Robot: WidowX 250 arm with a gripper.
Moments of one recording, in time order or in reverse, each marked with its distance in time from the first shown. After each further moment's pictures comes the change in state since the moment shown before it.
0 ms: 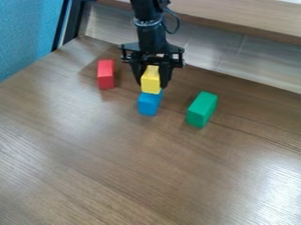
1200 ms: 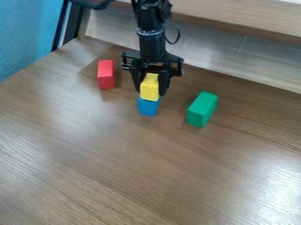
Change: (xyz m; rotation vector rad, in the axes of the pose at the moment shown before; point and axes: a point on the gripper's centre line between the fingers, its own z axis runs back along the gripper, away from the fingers) arm 0.001 0.005 -0.018 0.038 0.041 0.012
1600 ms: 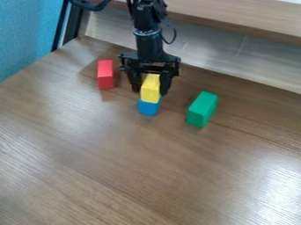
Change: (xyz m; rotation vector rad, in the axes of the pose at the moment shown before) arm 0.002 0.006 -0.003 -0.027 0.016 0.004
